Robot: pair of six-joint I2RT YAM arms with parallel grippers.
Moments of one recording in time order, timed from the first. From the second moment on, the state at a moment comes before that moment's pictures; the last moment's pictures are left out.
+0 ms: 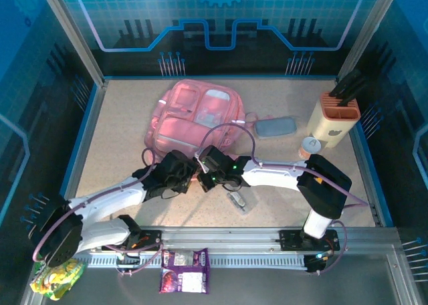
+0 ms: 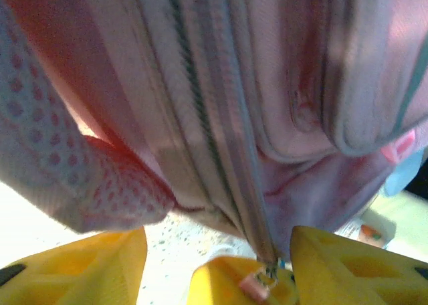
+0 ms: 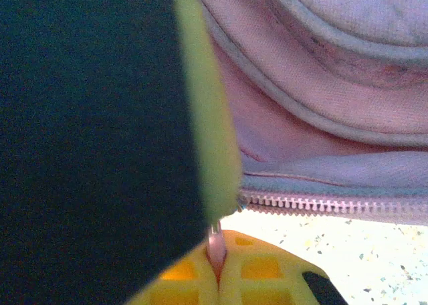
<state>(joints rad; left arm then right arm) -0.70 1.16 0.54 -0.27 -0.03 -1.76 1.01 1.71 1.02 -0.24 -0.06 0.39</state>
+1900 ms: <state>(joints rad) -0.09 0.98 0.58 -0.50 0.20 -1.16 0.69 1.69 1.07 -0.35 -0.15 0.27</state>
